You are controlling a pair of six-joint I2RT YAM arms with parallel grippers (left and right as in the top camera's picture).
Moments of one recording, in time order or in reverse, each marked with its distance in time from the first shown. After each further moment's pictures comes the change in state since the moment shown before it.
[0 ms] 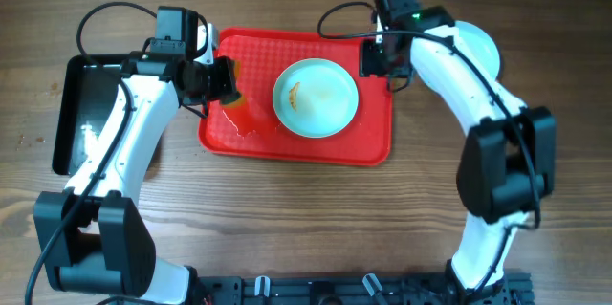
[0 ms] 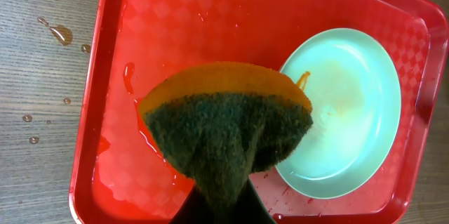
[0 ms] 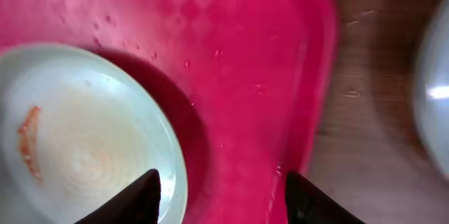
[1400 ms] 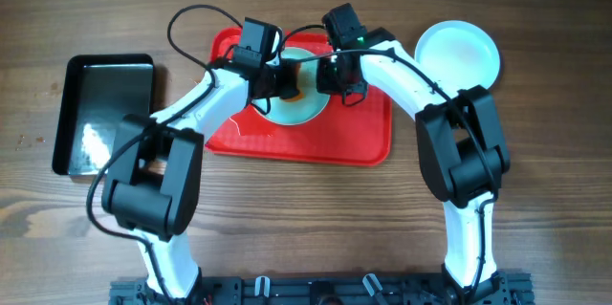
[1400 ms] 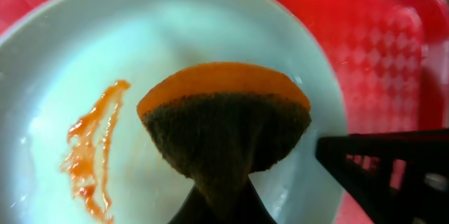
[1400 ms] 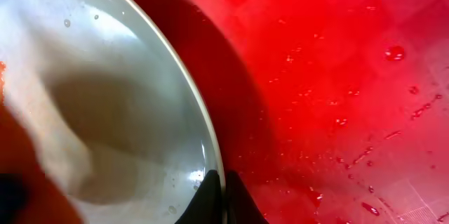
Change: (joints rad) left arm -0.241 0.315 -0.005 0.431 0.000 -0.138; right arm 0.157 0.157 -0.005 0.172 -0.080 0.223
